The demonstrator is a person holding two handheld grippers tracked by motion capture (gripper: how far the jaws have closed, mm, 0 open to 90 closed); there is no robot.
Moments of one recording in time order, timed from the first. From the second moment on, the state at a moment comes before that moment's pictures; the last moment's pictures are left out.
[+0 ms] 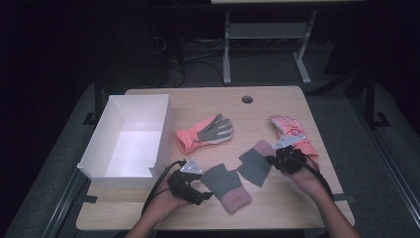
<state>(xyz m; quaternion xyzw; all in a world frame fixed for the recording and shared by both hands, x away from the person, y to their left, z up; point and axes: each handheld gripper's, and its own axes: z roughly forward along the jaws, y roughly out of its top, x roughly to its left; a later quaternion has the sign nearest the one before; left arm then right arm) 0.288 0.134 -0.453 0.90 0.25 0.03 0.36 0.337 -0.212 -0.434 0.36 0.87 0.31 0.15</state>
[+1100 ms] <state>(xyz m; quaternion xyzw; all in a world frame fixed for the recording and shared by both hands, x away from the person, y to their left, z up) 0.290 0.136 -0.453 0.90 0.26 0.02 0.36 0.412 -0.200 -0.451 0.39 0.87 0.26 0.14</state>
